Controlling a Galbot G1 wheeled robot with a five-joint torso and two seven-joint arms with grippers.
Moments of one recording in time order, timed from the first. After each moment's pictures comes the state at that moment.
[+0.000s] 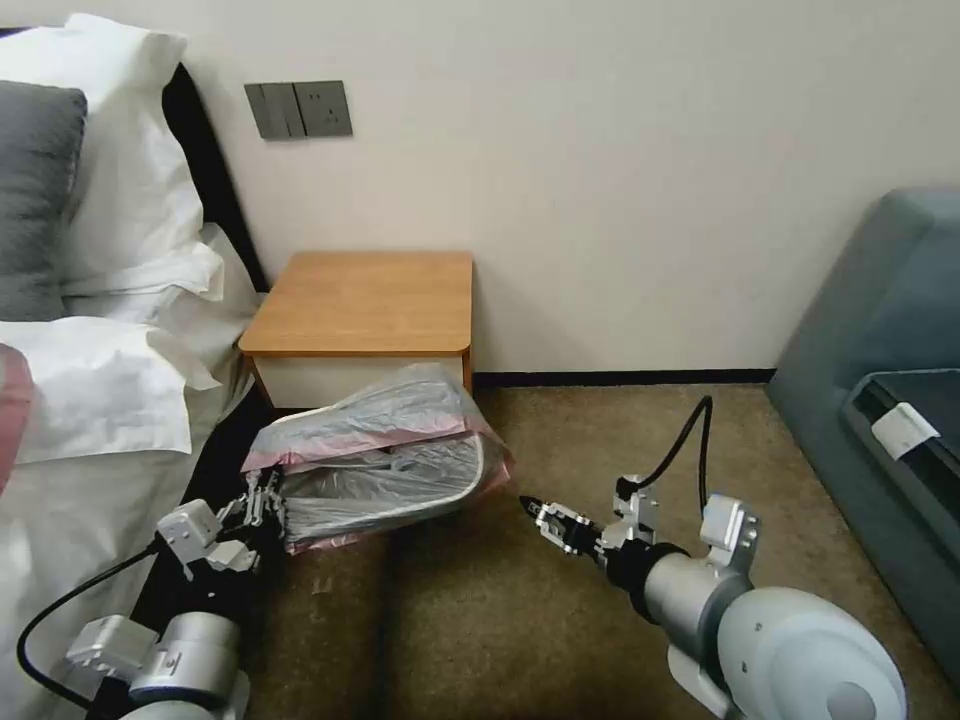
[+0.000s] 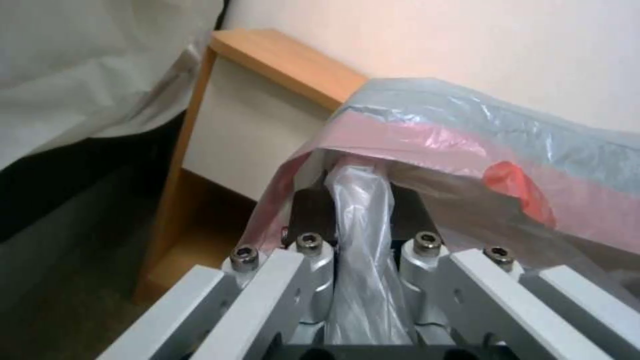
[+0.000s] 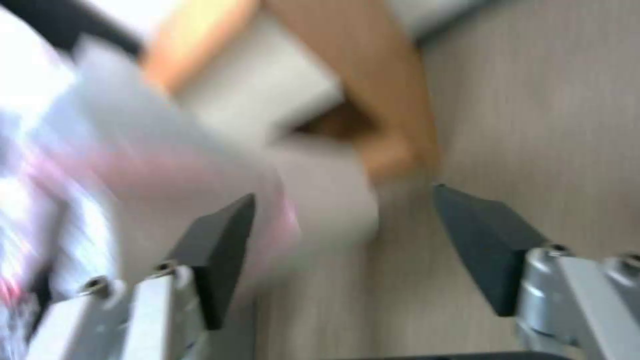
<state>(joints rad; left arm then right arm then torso) 1.81 -1.43 -0.74 -2.33 -0.71 0.08 -0.02 -1.34 0.97 0.24 2.50 1.44 -0.43 0.80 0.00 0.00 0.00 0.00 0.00</state>
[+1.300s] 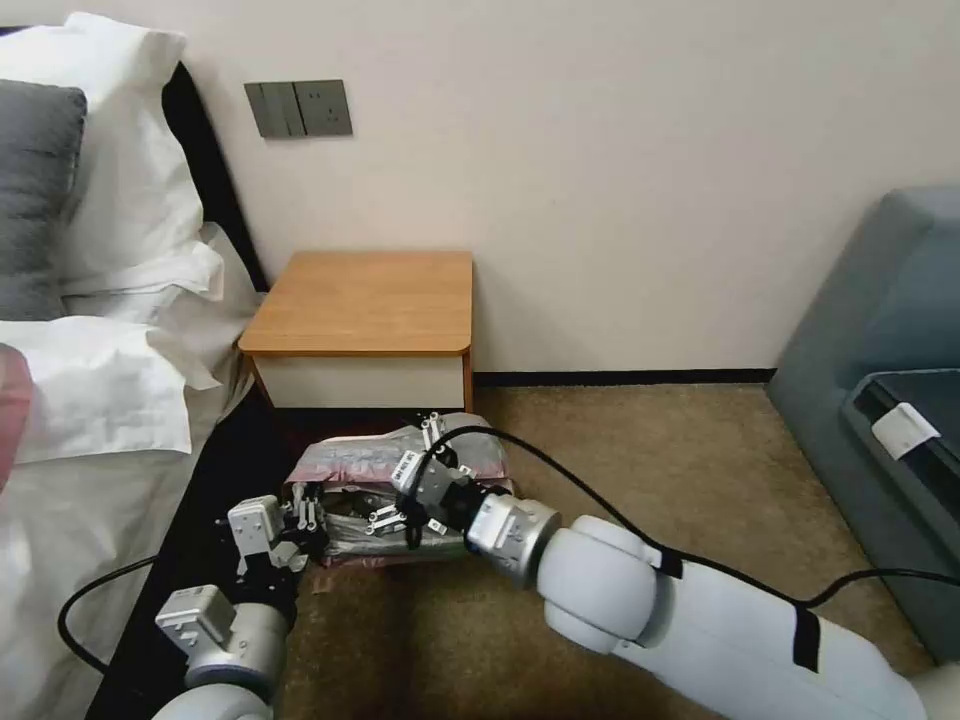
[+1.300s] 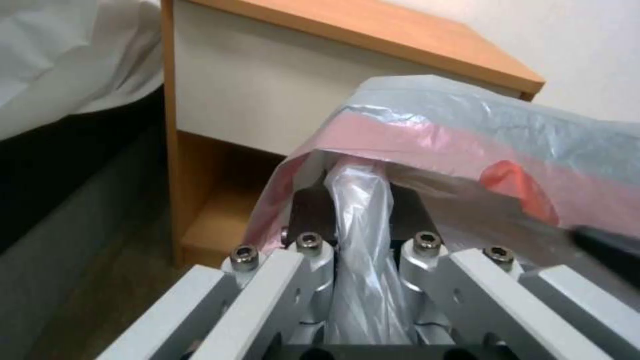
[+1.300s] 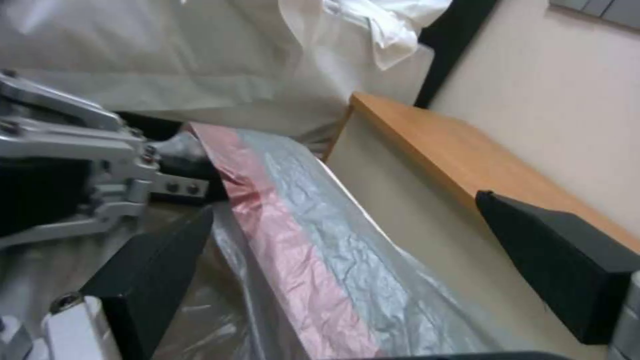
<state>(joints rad) 1.80 -1.35 -0.55 -2.38 -0.46 0.21 -0.24 -0.63 1.02 -0.57 2.12 0.19 -0.46 0.09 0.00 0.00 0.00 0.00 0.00</state>
